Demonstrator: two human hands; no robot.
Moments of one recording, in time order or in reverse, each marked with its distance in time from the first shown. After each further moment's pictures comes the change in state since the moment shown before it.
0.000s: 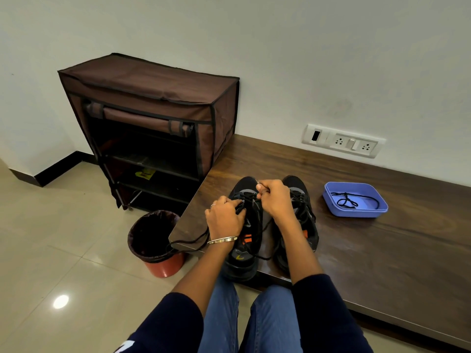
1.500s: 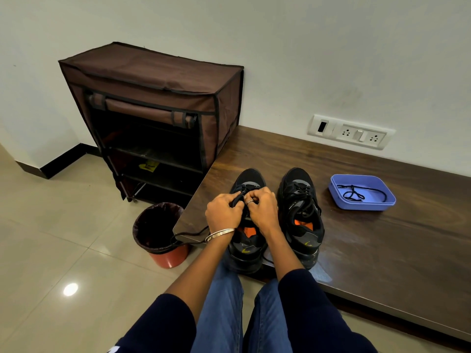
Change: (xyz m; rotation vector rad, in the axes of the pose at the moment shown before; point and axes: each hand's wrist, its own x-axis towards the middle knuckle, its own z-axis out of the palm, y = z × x) left_hand -0.004 -0.011 -0.004 -0.376 0.058 -0.148; right_hand -0.002 0.036 0.069 0.058 0.062 0.013
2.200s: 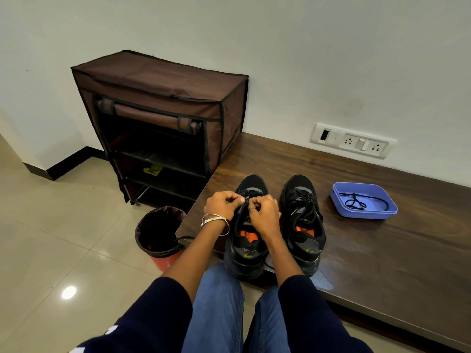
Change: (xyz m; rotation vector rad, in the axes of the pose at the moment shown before) left_hand 0.027 0.000 -0.019 -0.043 -0.219 -0.084; right_hand -0.007 -0.003 -0.001 -0.051 0.001 -0.008
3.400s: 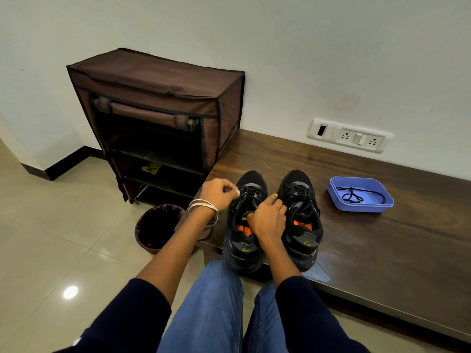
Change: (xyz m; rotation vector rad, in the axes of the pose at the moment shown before) left_hand 0.006 0.020 -0.031 0.146 -0.118 0.130; right_hand -0.021 -0.006 -0.006 -0.409 -0.009 0.215
